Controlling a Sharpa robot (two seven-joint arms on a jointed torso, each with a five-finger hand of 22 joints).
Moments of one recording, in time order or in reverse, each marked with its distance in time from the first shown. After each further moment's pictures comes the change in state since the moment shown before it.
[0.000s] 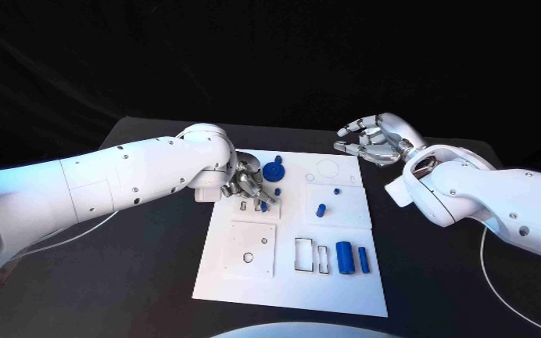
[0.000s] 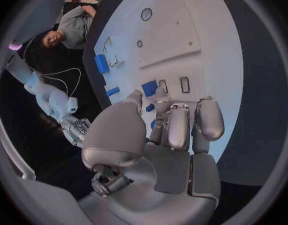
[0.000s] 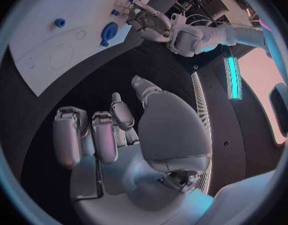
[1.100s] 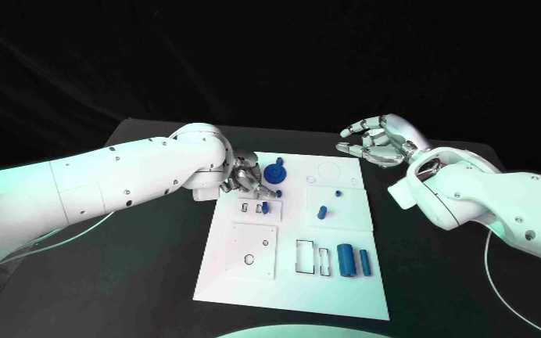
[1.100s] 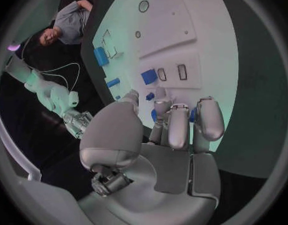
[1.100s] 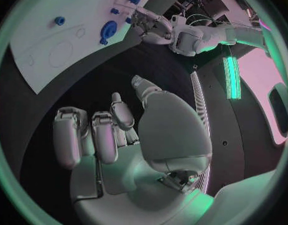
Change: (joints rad) left arm 0.000 -0.038 0.019 0.038 -0.033 -0.067 0.008; left_hand -0.066 -0.024 0.000 0.000 -0.014 0.011 0.004 -0.004 -0.021 0.011 0.004 0.004 0.004 0.000 0.000 0.005 0.004 0.000 0.004 -0.004 -0.004 -0.002; right arm 0.002 -0.010 0.000 0.008 0.000 -0.009 0.008; right_hand 0.000 0.000 -0.004 -0.004 -0.022 0.000 0.000 0.000 0.000 0.000 0.000 0.000 0.002 0.000 0.000 0.004 0.000 0.000 0.000 0.000 0.005 0.000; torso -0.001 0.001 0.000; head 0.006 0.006
